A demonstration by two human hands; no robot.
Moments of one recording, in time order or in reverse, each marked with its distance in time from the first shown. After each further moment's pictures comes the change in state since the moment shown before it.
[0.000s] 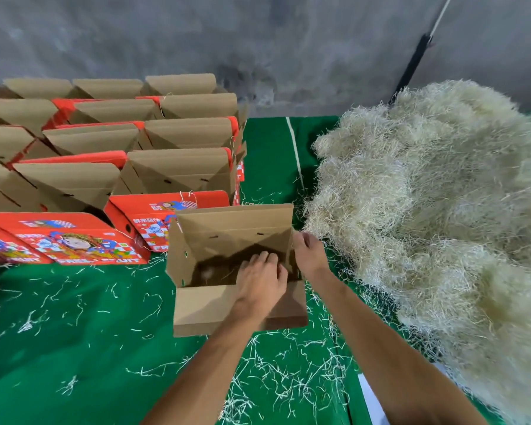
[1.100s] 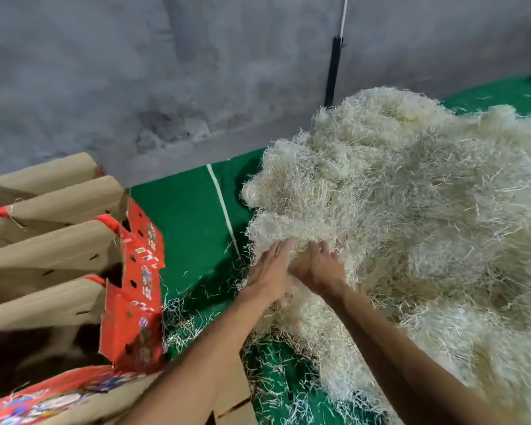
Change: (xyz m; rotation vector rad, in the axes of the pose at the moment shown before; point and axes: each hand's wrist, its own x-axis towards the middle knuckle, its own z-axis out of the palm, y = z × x) left_hand 0.306 0.175 0.059 -0.291 -0.402 0.246; right_hand 0.253 0.060 -0.177 -0.705 0.087 0.059
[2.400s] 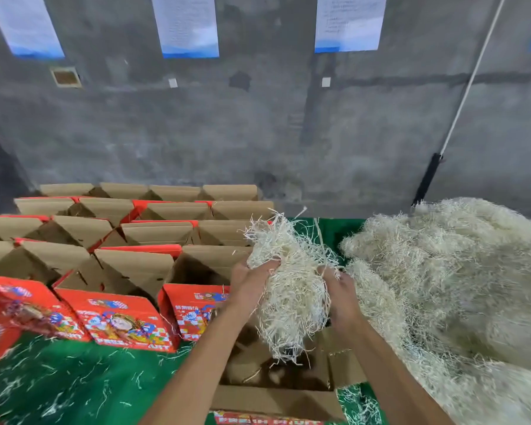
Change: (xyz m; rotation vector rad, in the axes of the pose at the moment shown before) left_hand -0.342 -0.093 -0.170 -1.171 0.763 -0.361; right_hand -0.287 -0.225 -0.055 1.288 -0.162 -0.148
